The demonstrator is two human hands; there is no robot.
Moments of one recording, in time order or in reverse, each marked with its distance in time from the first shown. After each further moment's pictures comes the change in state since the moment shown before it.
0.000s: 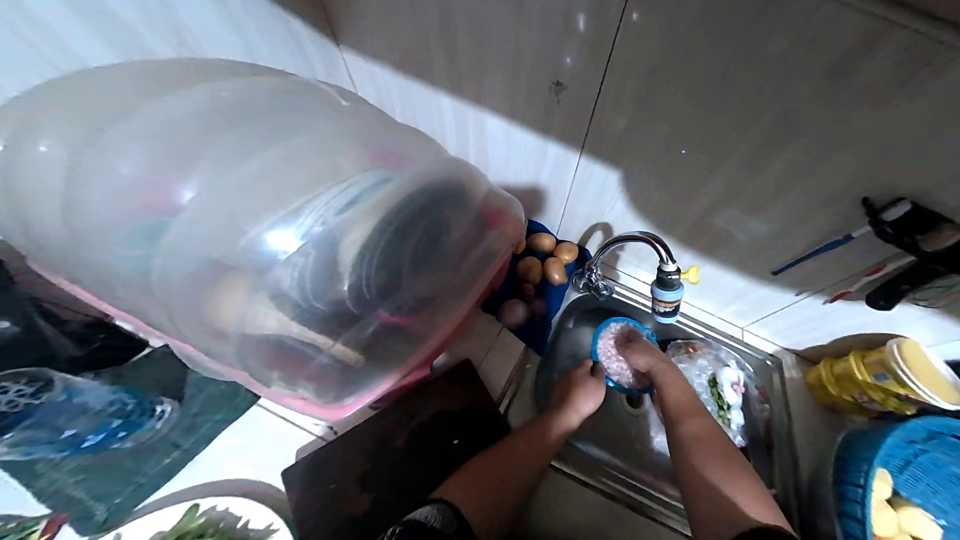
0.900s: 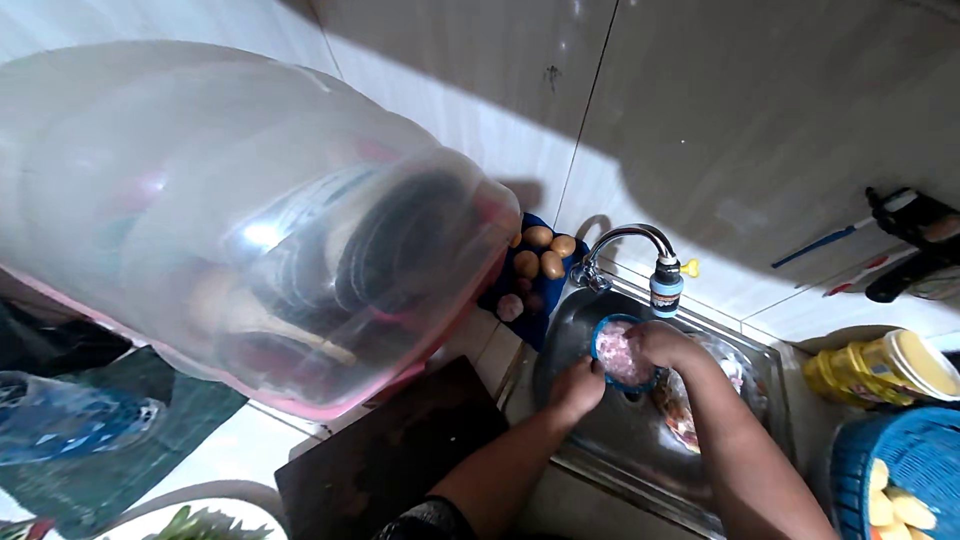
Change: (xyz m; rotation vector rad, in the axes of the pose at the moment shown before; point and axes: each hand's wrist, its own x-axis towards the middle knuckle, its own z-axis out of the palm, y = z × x) left_hand -0.008 0.008 -0.003 0.055 -0.039 -0.012; right_hand -0.066 -0.062 -0.092 -0.487 -0.157 -0.110
